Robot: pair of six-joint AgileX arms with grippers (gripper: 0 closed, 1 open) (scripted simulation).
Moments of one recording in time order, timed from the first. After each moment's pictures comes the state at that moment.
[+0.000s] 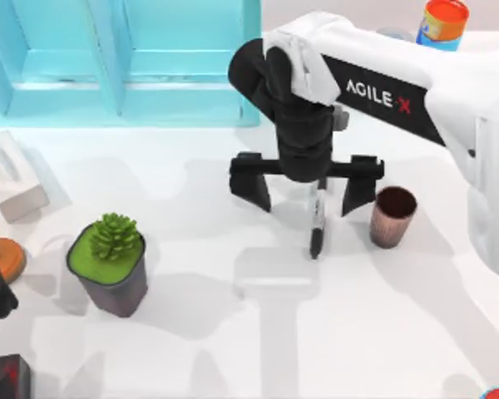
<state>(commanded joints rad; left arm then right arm) 0.00 0.00 0.00 0.00 0.00 0.00 0.59 2.60 2.14 -1.25 0.14 0.77</state>
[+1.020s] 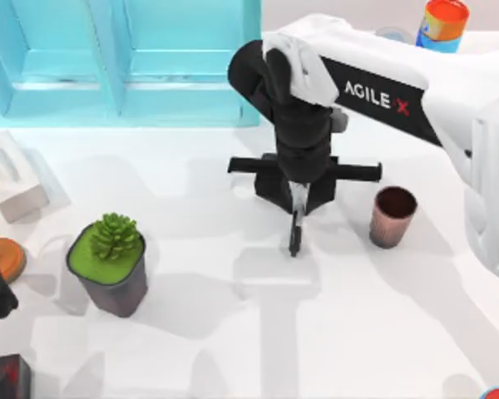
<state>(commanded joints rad) 0.00 0.00 0.00 0.00 0.00 0.00 0.59 2.60 2.14 -1.25 0.14 0.77</state>
